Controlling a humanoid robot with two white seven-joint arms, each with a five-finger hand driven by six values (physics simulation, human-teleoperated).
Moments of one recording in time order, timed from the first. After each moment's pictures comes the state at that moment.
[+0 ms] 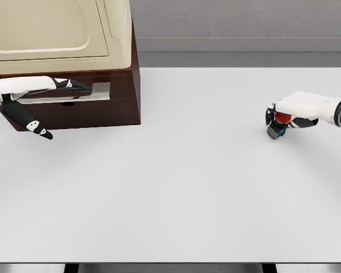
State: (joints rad) left arm -1.05 1.18 -1.14 -1.58 0.52 -0.31 -0.61; right arm -0.64 -0.88 0.65 -1.47 0.44 -0.29 0.61
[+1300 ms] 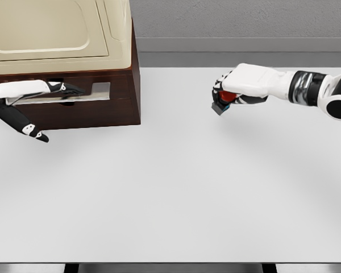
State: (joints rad) left arm -0.95 1.18 -1.06 -1.56 0.53 -0.30 -0.61; right arm -0.81 -0.69 0.69 -1.52 0.44 -0.39 0.61
